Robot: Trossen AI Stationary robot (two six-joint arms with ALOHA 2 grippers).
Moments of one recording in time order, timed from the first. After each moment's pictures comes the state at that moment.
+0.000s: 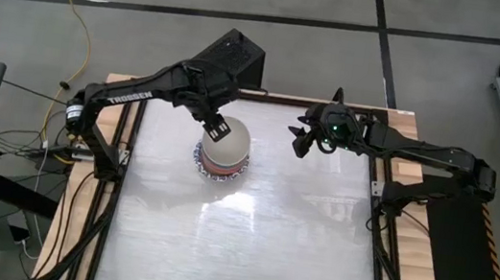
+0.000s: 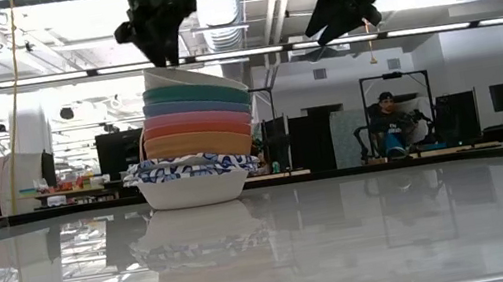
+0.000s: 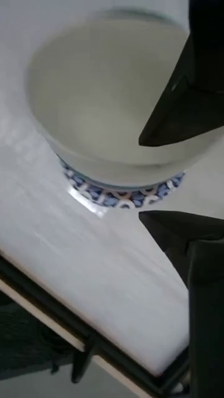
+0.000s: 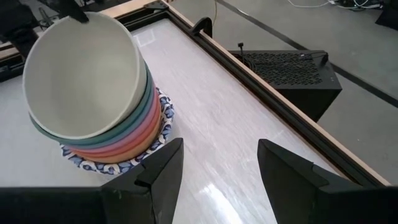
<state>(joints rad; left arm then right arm) 0.33 1.67 1.75 -1.28 -0.20 -0.36 -0.28 1.15 1.01 -0.39 0.23 0.22</state>
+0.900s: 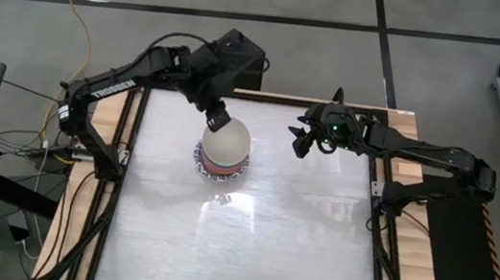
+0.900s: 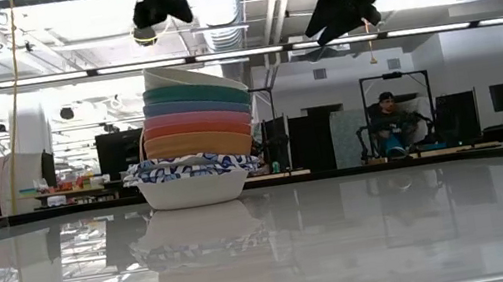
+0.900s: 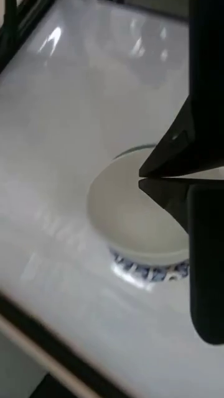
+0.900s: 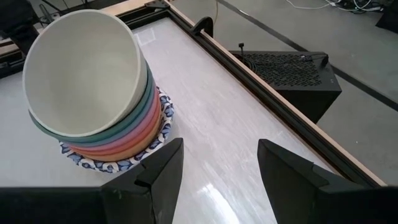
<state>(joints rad) 0.42 1.61 1.86 -1.15 0.17 -0.22 -0.28 1.15 1.01 -0.39 0.23 0.21</state>
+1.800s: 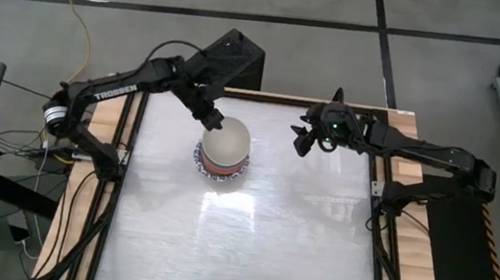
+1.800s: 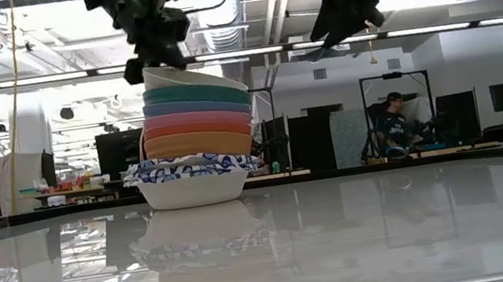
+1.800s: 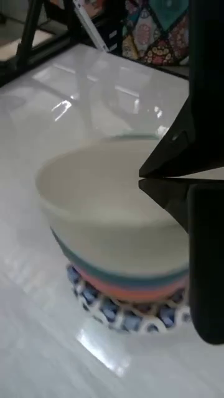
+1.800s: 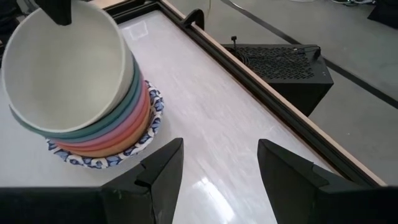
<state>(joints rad) 0.58 1.50 1.40 -0.85 0.49 -0.34 -0.31 1.15 1.01 -0.42 0.23 0.21</state>
